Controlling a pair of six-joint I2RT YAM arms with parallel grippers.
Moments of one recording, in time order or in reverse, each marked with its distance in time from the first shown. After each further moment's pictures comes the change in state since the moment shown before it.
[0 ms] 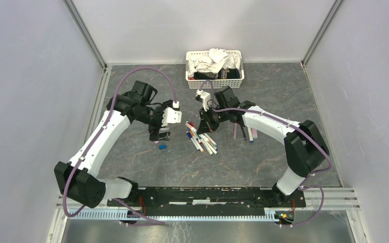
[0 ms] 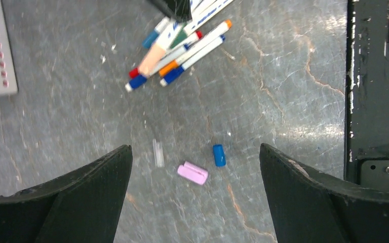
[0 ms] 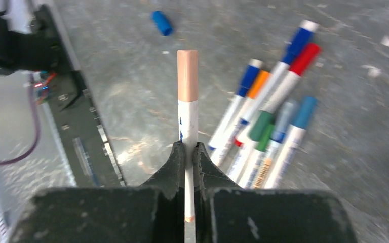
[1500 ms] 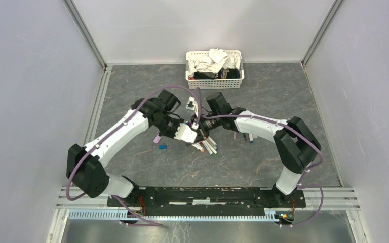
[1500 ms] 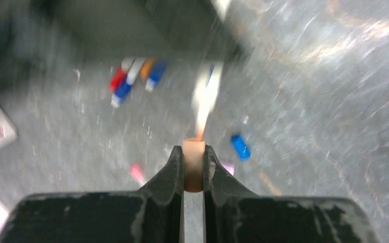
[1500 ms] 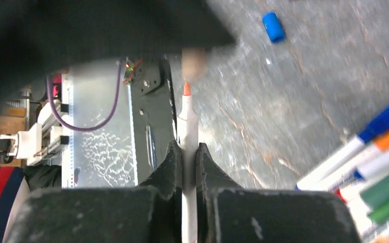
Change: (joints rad) left arm -0.276 0.108 -0.068 0.069 -0.271 0.166; right arm 0.072 0.089 -0.033 0.221 -0.399 0.156
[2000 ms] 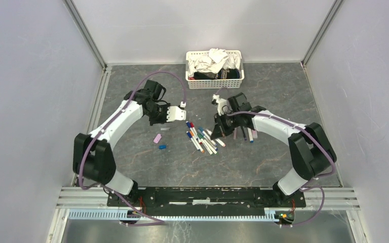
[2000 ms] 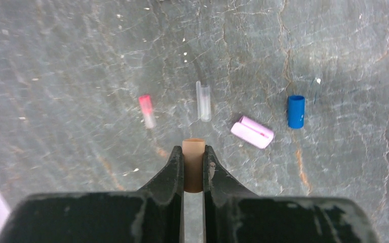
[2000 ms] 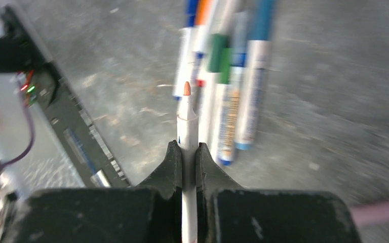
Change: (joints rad) left arm 0.272 0.100 0.023 0.137 -0.090 -0.064; right arm -0.173 -0.140 -0.137 -0.242 0.292 -0.086
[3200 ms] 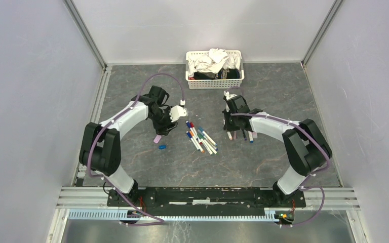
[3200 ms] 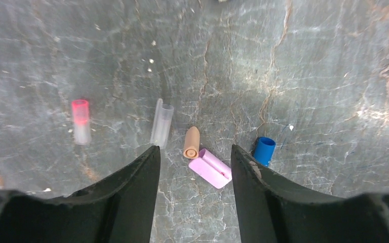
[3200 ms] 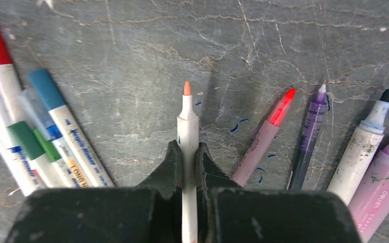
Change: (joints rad) left arm 0.002 0.145 -0.108 0.153 0.013 -0.356; right arm -0.029 0.024 -0.043 0.098 0.699 0.175
